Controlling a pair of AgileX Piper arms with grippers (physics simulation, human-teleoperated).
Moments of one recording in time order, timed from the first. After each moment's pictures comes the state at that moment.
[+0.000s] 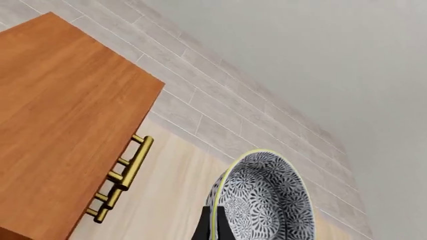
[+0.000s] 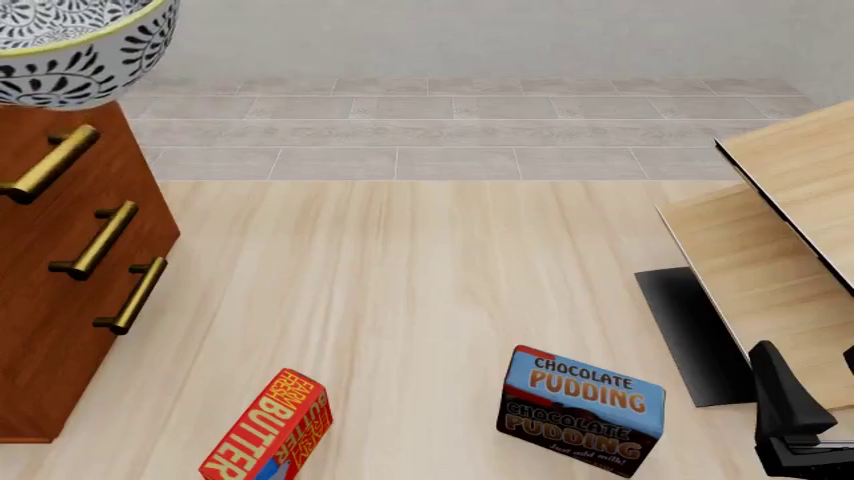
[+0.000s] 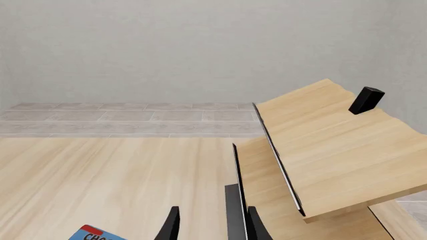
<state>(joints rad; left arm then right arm) 0.05 0.89 -1.49 0.95 -0.59 0.00 0.01 0.00 -0.01 0.00</state>
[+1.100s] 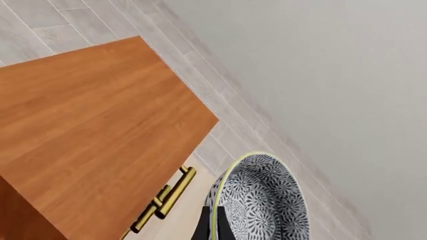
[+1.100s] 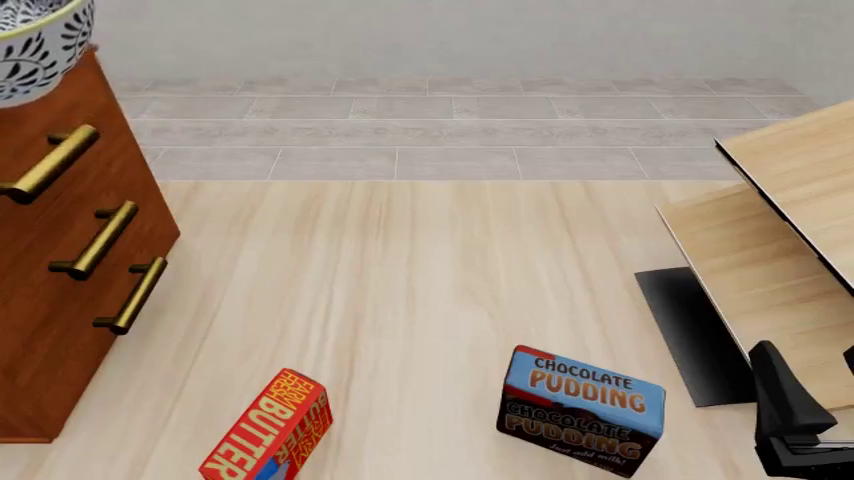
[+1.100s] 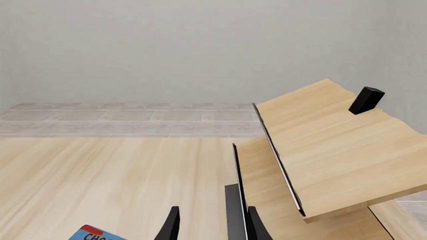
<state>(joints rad) 0.32 0.92 -1.38 0.79 -0.69 0.00 0.01 0.00 -0.01 0.00</state>
